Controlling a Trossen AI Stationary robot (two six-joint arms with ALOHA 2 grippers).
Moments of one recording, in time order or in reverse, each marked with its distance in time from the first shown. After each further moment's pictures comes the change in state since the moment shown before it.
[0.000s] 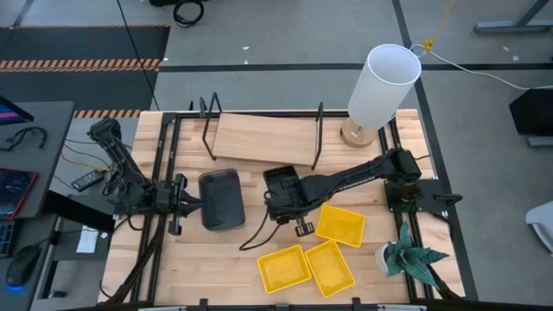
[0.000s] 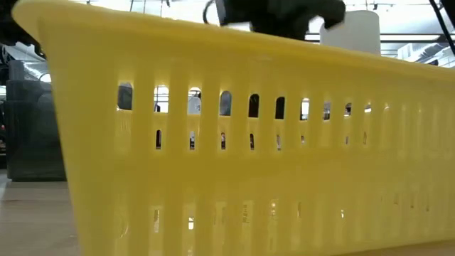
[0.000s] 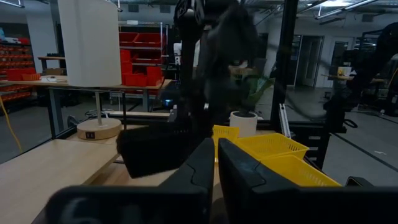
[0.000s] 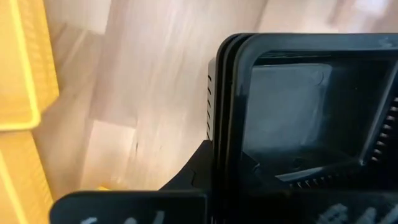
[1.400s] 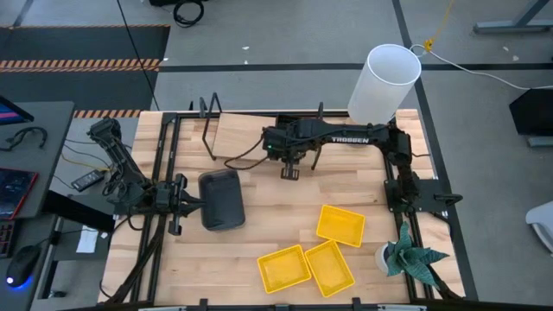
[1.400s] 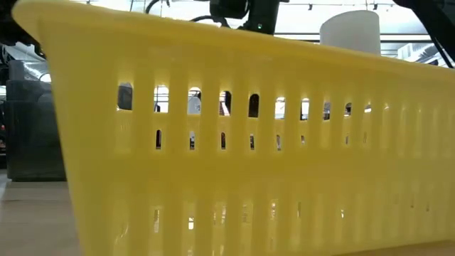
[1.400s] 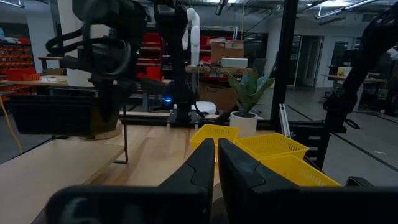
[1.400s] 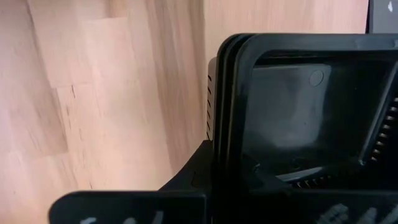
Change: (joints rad) left arm 0.000 0.000 0.000 0.000 0.000 0.000; right arm -0.385 0.000 0.160 -0.089 0.061 0.023
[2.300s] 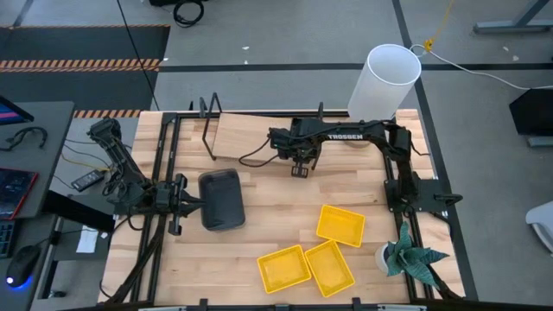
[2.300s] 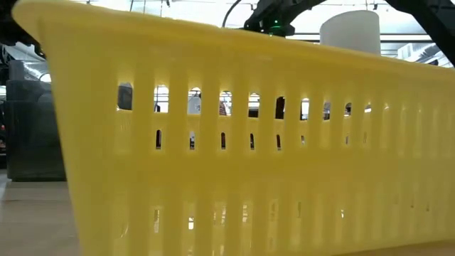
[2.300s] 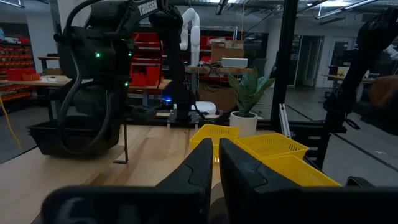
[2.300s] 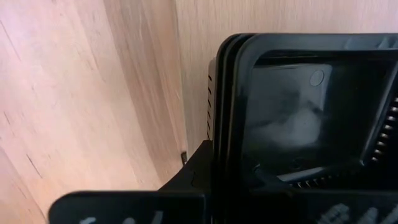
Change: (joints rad) left arm 0.000 0.000 0.000 0.000 0.000 0.000; right arm -0.092 0.000 -0.232 0.051 -0.024 -0.015
